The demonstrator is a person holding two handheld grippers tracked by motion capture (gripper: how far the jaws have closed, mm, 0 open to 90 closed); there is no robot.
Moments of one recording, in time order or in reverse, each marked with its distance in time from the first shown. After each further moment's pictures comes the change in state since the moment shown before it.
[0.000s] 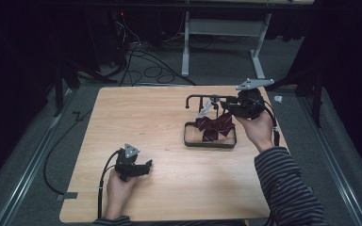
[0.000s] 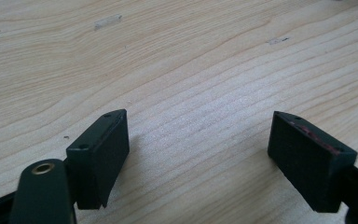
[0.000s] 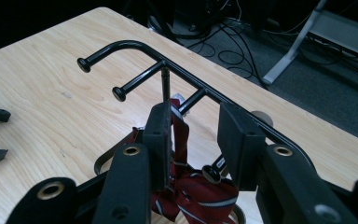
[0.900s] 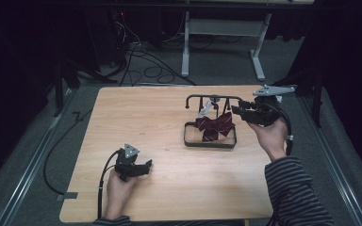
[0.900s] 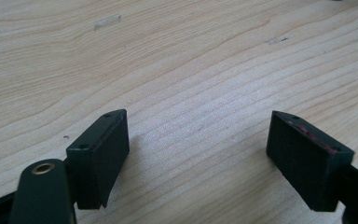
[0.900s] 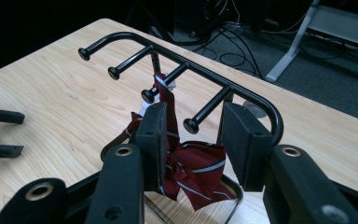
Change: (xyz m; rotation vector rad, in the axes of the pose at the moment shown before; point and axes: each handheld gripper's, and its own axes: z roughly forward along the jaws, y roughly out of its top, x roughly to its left) left arm 0.000 0.000 0.000 -0.001 -0.005 -0.001; right arm -0.015 -0.027 -0.029 -0.047 0.019 0.080
